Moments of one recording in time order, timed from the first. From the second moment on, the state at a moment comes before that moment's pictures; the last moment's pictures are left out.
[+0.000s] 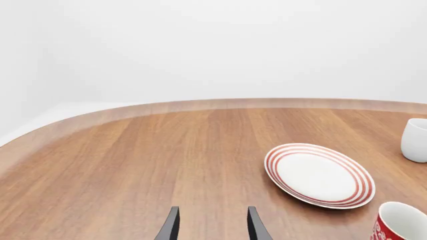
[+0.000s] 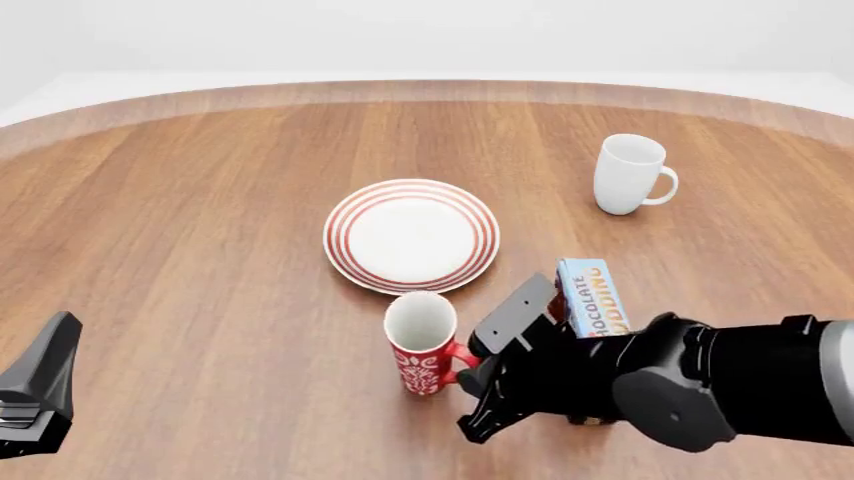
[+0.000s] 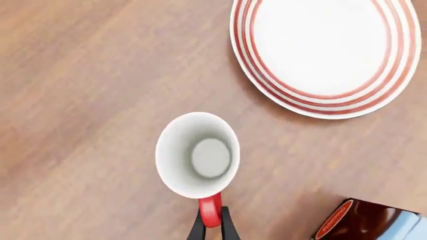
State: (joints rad) left arm 0.00 0.01 0.00 0.00 0.00; right arm 0.82 1.47 -0.56 0.01 0.02
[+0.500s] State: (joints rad) left arm 0.00 0.01 0.00 0.00 0.00; right arm 0.77 1.30 -0.60 0.13 -0.01
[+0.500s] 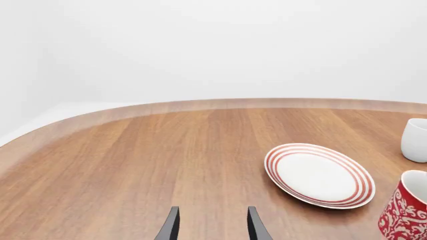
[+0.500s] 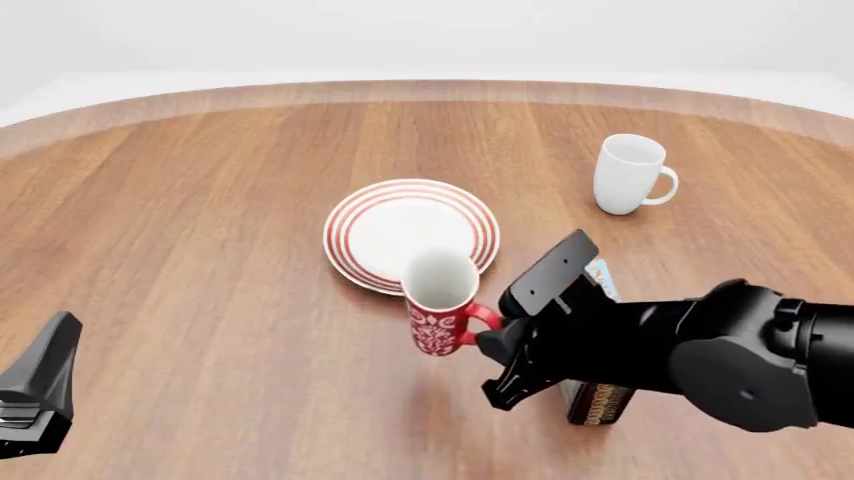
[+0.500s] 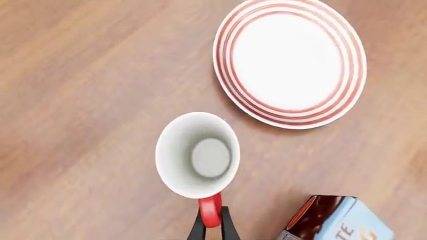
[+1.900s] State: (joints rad) left arm 0.00 0.01 0.00 0.00 0.00; right arm 0.61 1.39 -0.93 0.20 -0.11
